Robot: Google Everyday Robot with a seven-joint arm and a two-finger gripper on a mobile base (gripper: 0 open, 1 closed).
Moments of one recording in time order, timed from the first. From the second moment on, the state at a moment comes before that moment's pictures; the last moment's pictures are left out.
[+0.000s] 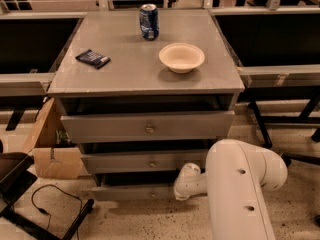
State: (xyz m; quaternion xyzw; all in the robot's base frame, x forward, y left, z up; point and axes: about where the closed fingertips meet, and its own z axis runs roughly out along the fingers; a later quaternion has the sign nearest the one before) arm 0.598 -0.110 0.178 -0.68 0.72 -0.05 0.10
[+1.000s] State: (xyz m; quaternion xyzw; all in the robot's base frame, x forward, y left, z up) arm 0.599 -0.109 0.192 -0.68 0.72 -0.05 0.10
